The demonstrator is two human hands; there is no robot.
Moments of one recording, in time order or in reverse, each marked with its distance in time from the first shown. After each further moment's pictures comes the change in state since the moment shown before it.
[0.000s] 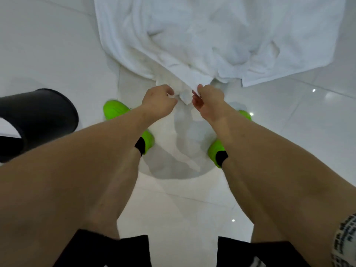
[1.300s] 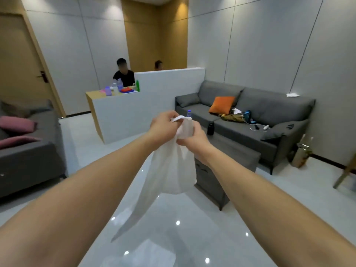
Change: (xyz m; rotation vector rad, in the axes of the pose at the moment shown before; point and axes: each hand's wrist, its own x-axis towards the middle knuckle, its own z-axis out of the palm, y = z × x) left_hand -0.789 0.573 -0.080 0.123 0.237 1.630; right_hand -0.815 -0.181 -0.467 0.189 0.545 -1.373
